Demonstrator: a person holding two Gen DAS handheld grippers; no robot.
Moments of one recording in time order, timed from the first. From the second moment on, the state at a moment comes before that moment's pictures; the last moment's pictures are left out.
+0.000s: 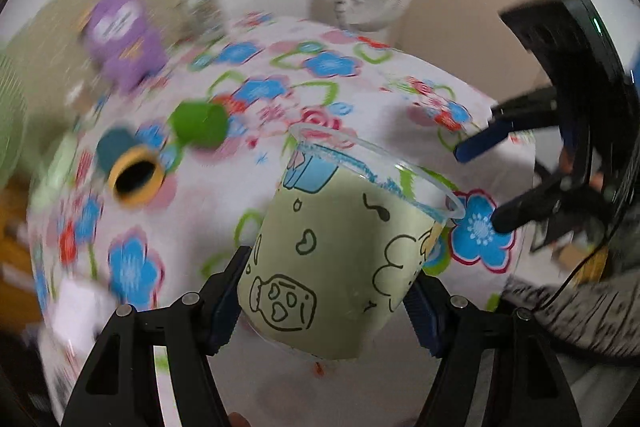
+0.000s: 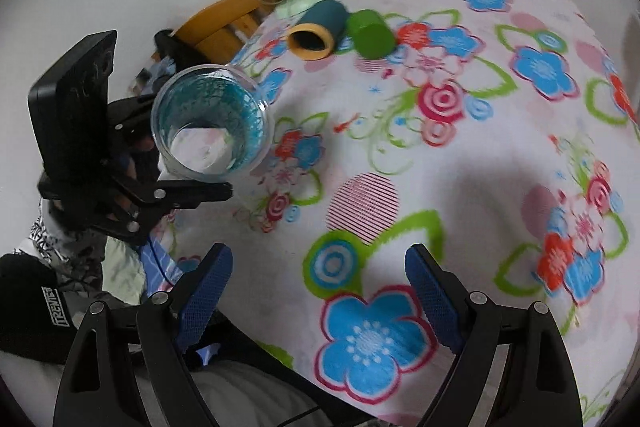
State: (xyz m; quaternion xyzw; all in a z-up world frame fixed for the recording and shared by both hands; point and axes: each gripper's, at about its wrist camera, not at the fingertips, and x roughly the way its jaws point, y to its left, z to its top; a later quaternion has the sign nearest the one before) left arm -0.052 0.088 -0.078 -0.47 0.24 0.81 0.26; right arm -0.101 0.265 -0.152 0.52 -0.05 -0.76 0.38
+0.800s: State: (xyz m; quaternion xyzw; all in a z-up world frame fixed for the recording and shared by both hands) left arm -0.012 0.040 -0.096 -0.56 0.15 0.81 0.10; right arm -0.079 0.197 -0.163 0.49 0.07 -0.77 0.41
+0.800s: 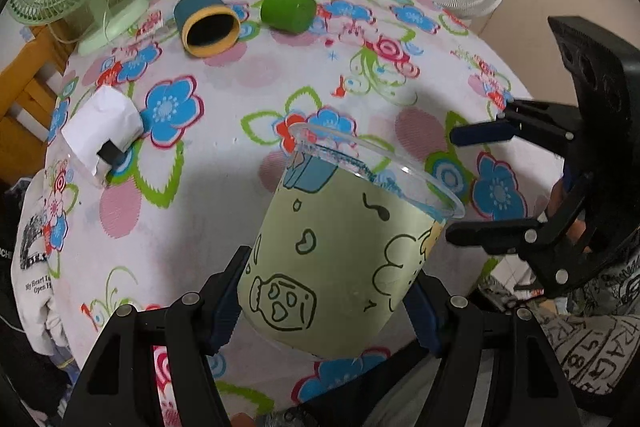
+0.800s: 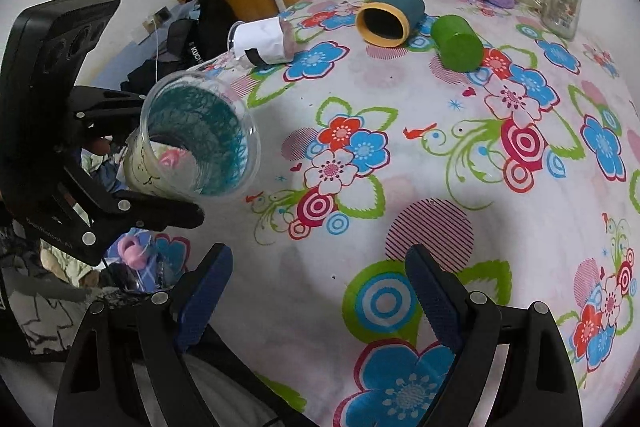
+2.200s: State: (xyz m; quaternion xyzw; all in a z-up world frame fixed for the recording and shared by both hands) left arm -0.015 0.051 -0.094 -0.60 0.25 0.75 0.10; right arm -0.084 0.217 -0.177 0.50 0.03 -0.75 0.43
